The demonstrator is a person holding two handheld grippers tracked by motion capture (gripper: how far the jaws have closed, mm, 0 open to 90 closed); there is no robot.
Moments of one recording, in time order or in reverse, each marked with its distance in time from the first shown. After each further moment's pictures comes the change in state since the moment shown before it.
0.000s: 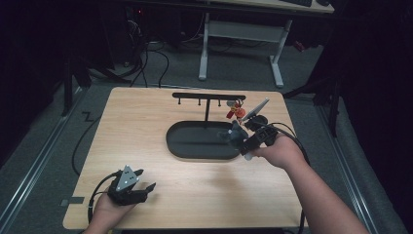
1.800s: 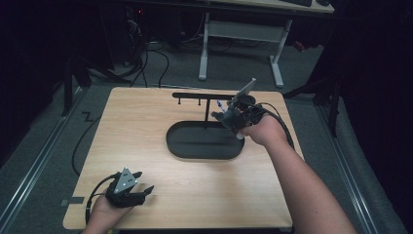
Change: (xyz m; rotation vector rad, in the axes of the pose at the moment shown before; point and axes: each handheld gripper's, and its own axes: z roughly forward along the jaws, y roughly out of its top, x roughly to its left) left arm -0.001 -0.006 -0.003 0.027 -0.019 0.022; right arm -0.002 0.064 0.001 -0.021 -0.133 0.065
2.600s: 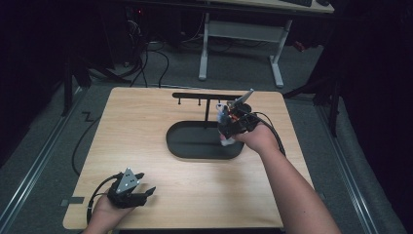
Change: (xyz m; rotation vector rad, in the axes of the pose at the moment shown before) left arm -0.001 0.002 0.003 0.011 -0.028 0.004; right arm -0.006 -0.003 0.045 -0.063 0.085 0.035
